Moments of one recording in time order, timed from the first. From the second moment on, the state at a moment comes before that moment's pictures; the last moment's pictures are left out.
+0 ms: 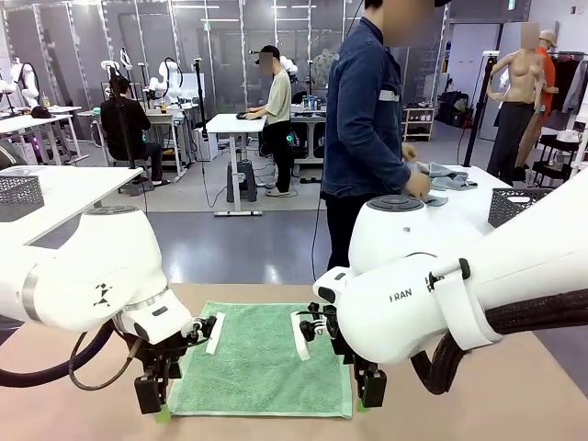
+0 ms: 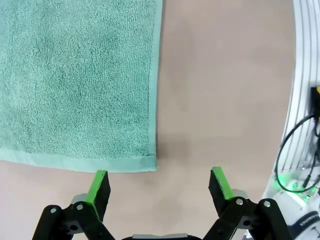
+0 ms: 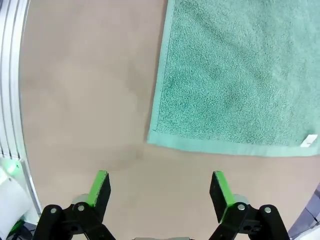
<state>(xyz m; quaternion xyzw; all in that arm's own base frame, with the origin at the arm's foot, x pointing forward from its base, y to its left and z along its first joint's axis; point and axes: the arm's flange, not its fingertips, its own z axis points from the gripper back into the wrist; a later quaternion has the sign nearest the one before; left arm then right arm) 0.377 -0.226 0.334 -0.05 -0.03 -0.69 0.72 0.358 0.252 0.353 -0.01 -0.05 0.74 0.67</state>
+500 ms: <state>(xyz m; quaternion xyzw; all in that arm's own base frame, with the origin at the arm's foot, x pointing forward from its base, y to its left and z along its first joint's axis) 0.384 -0.223 0.329 -0.05 -0.03 -0.69 0.72 0.369 0.254 0.334 0.01 -0.05 0.72 0.69</state>
